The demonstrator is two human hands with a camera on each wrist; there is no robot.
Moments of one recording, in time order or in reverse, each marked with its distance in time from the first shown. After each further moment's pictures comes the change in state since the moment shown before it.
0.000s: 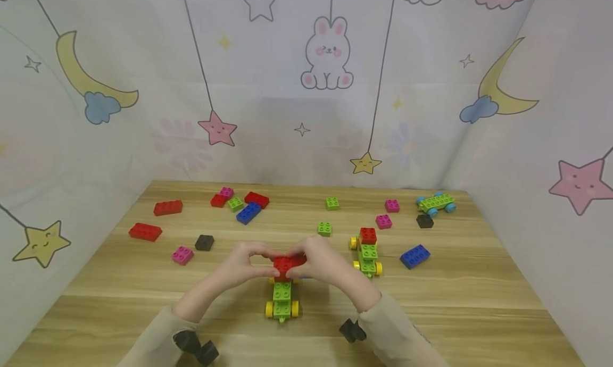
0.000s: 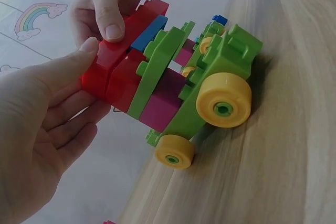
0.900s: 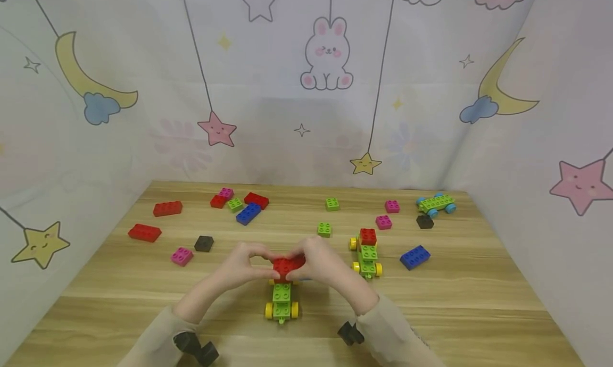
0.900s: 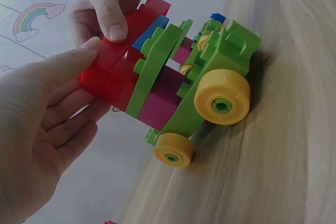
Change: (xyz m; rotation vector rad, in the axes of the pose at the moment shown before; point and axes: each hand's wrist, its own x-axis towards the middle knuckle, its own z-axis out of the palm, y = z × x) left_hand 0.002 -0.002 0.001 -0.014 -0.012 -0.033; right_hand 0.002 0.001 0.006 0.030 0.039 0.075
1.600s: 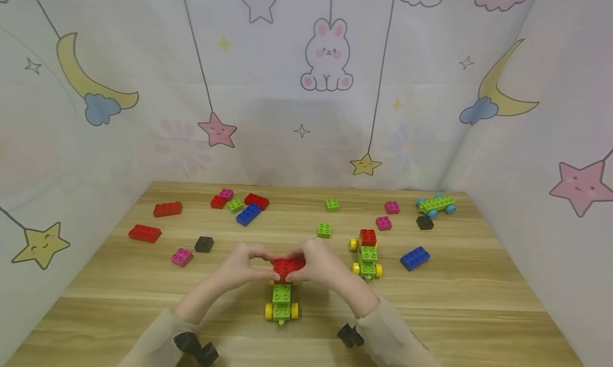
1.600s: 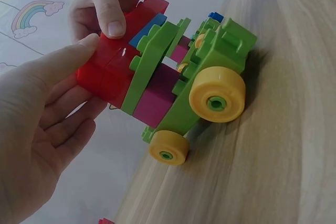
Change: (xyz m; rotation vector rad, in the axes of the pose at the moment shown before) left_hand -0.001 0.001 -0.001 -0.030 0.011 -0.021; right_hand 0.000 -0.002 0.002 0.004 0.017 0.025
